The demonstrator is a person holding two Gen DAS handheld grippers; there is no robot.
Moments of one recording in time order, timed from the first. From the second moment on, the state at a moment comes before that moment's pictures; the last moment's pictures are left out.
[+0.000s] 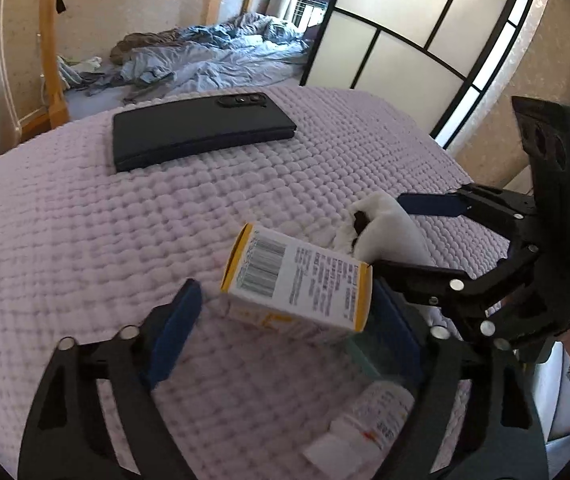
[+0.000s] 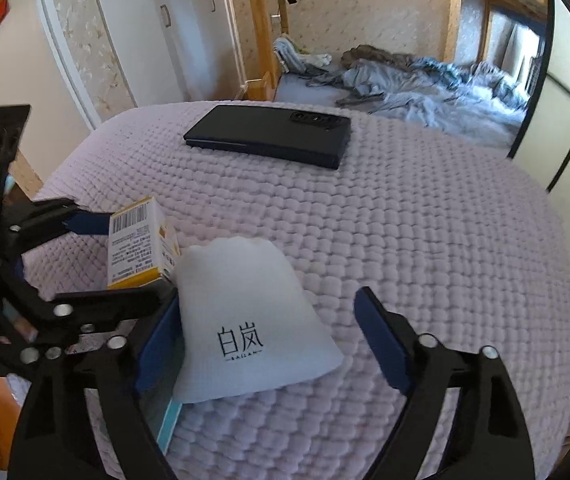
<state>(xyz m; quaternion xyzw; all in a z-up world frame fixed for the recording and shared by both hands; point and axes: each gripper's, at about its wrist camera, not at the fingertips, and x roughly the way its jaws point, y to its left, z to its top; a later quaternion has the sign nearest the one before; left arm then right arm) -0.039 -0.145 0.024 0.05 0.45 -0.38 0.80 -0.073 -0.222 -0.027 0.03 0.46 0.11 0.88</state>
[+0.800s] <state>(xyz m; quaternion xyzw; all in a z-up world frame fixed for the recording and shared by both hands) -0.052 -0.128 0.041 0.05 0.42 -0.35 0.83 -0.094 -0.247 -0.005 0.09 0.44 0.10 0.89</state>
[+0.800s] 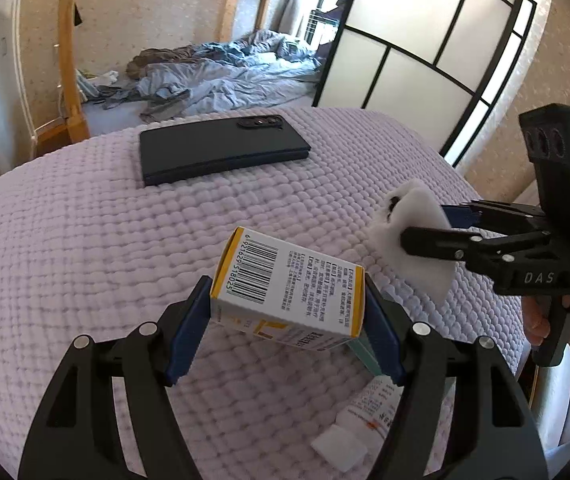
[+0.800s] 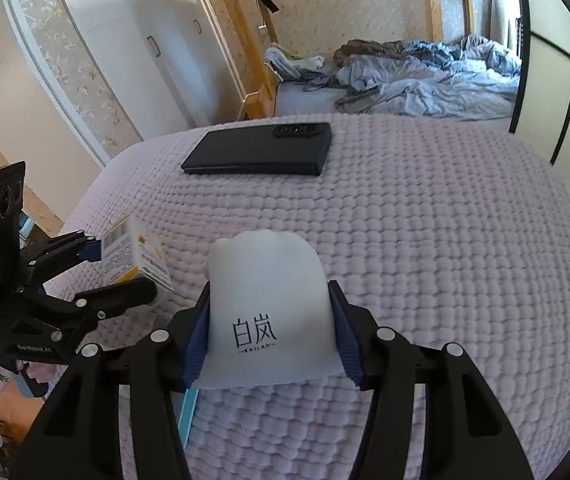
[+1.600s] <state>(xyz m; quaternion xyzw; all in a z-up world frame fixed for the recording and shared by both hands) -0.138 -0.101 0.064 0.04 0.44 -0.31 0.84 -0.186 -0.208 0.026 0.05 0.42 0.11 0.90</state>
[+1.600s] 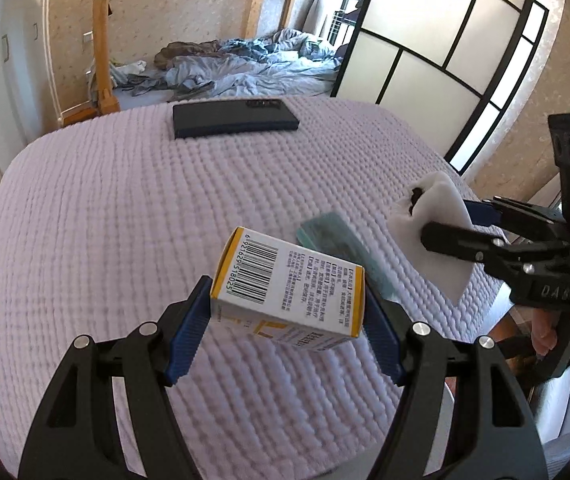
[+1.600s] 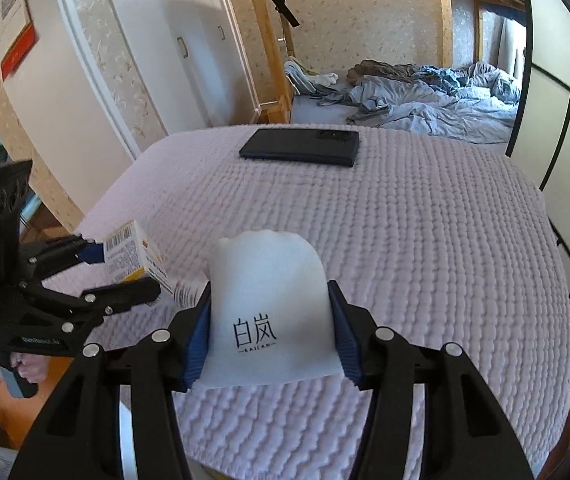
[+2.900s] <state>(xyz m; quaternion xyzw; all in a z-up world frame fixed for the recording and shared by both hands) -0.242 -0.093 0.045 0.06 0.48 -0.31 0.82 -0.300 -0.183 0.005 0.06 0.46 0.12 0.88</state>
